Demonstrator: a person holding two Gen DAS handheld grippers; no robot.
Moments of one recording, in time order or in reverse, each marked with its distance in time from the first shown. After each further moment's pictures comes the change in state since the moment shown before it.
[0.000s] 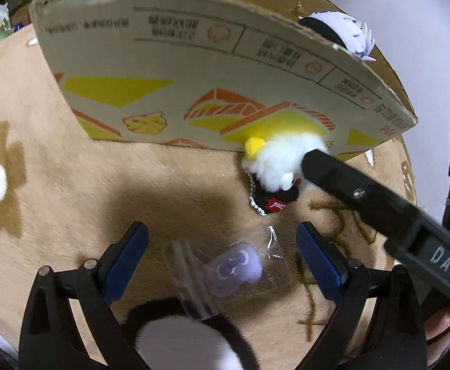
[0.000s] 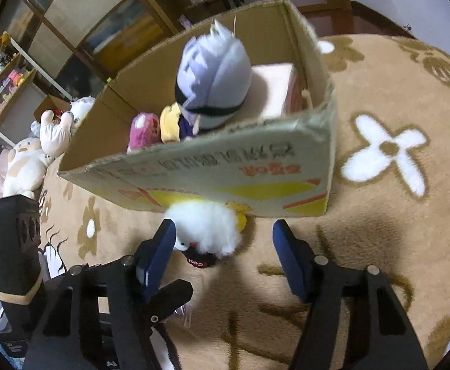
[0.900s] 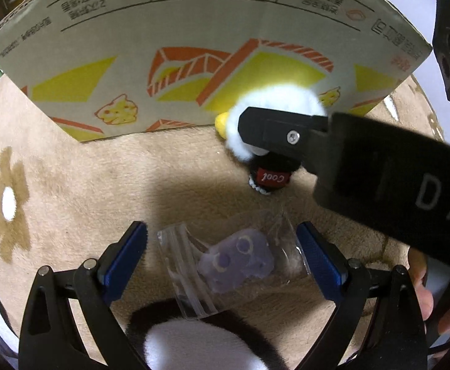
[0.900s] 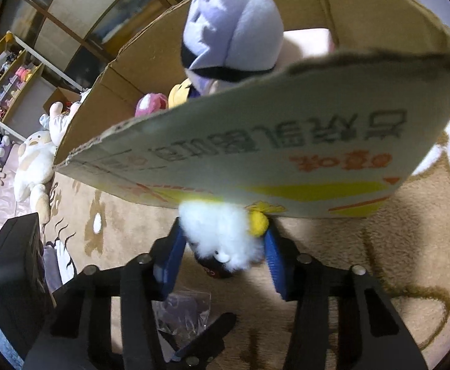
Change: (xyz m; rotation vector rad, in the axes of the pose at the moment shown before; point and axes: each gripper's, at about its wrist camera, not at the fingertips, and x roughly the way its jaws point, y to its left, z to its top) left arm 0.051 -0.076 -0.025 0.178 0.044 0.167; right arm 0.039 0.013 0.000 0.002 0.063 0.090
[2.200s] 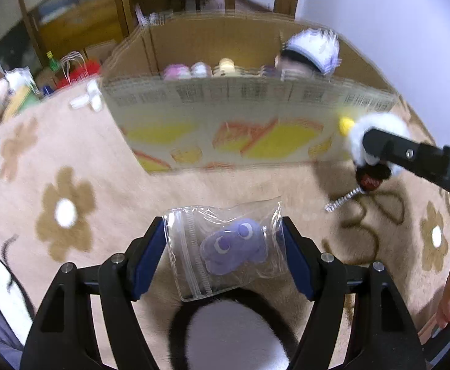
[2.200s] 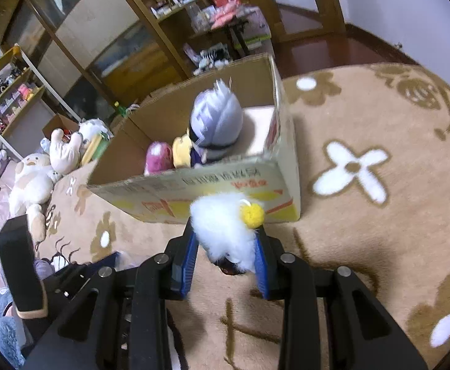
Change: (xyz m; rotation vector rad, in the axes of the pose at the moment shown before) left arm -0.071 0.019 -0.053 -0.006 -0.253 0.092; right arm -0.109 -0.009 -0.020 -0.018 -0.226 -0.087
